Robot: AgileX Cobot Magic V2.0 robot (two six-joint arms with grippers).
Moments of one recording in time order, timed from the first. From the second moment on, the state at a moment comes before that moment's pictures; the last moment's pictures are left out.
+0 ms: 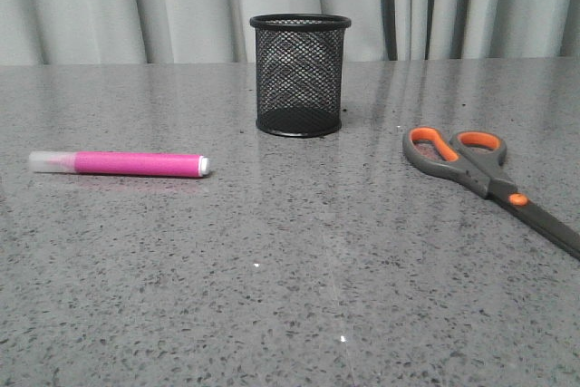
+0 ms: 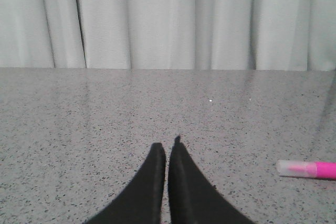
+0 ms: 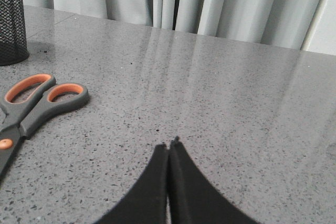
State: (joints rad) left arm -0.03 0.00 0.00 -0.05 0.06 0.08; right arm 0.04 -0.01 0.01 0.03 0.16 -0.21
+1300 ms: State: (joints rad) left arm -0.03 0.00 0.00 -0.08 0.06 0.08; right arm 0.04 -0.01 0.01 0.10 0.14 -0.21
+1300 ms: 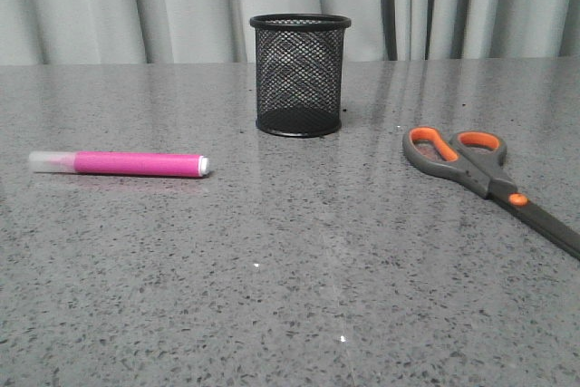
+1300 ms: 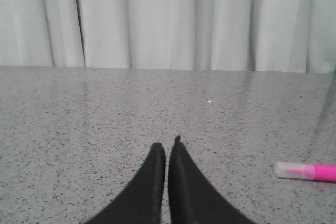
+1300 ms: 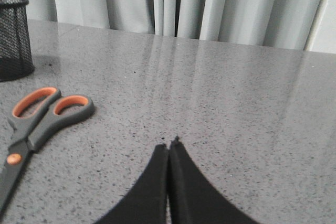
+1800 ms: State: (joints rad) left arm -0.03 0.00 0.00 -0.58 0.06 0.08; right arm 0.04 -0.01 0.01 0.49 0.03 -0.21
